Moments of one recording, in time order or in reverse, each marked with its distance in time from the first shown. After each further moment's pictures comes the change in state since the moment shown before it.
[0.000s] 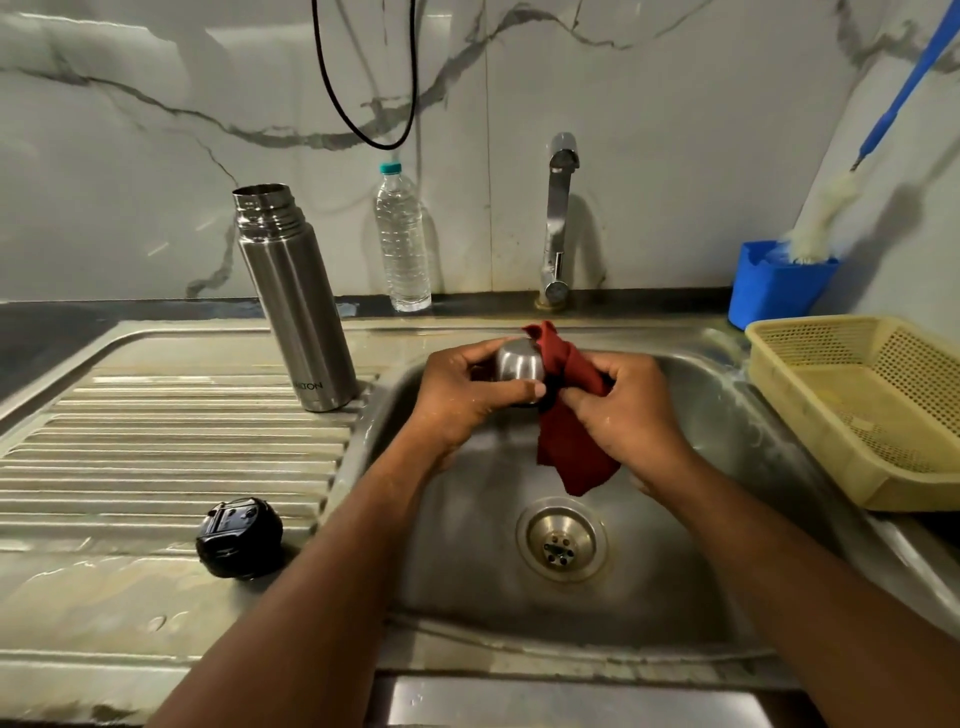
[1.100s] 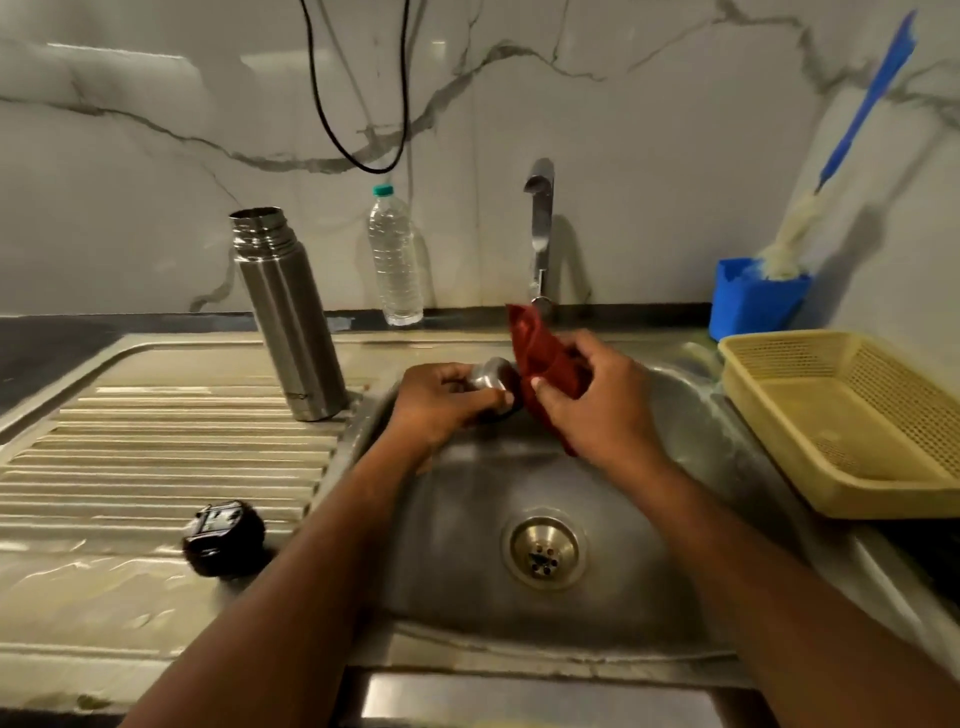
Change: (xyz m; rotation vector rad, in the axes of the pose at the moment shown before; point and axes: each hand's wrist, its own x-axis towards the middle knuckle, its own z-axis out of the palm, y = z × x) left_hand 0.001 0.002 -0.002 0.214 0.104 -0.188; right_hand -0.003 -0.026 -0.014 -0.005 0.034 -0.083
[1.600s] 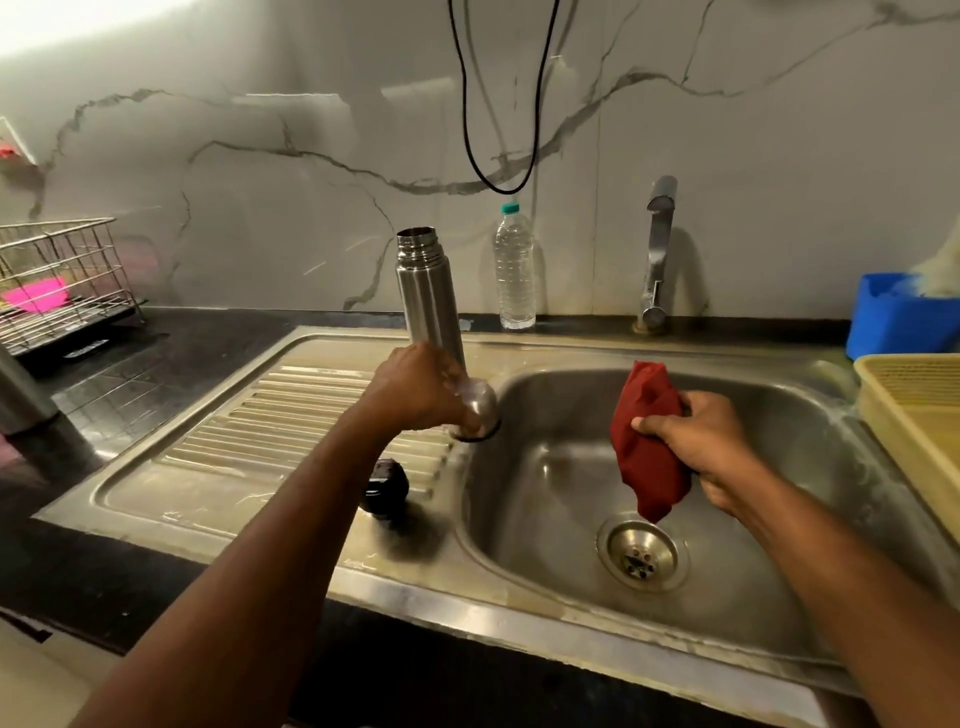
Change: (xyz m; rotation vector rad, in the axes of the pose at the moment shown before) left_hand -0.057 0.041 -0.135 0.908 0.131 0.028; right_hand -0.003 0.021 0.018 0.370 -0.197 0.527
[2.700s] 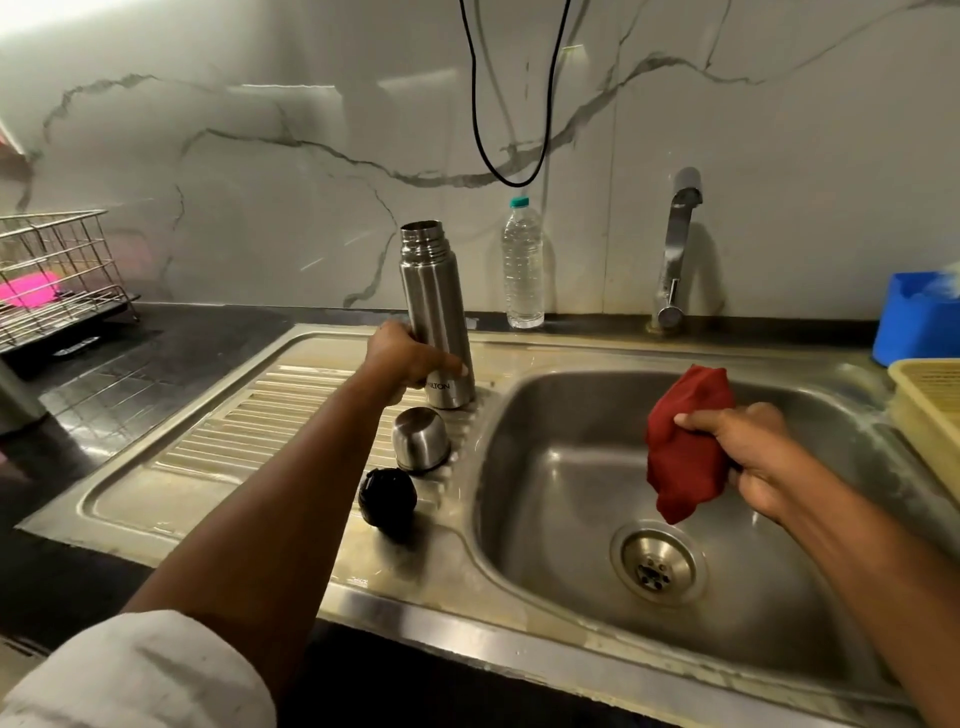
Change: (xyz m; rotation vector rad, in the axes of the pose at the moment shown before) left_hand 0.074 -0.045 0.003 -0.560 0.068 -0.359; right_hand 0.013 -0.002 -0.011 0.198 0.080 0.192
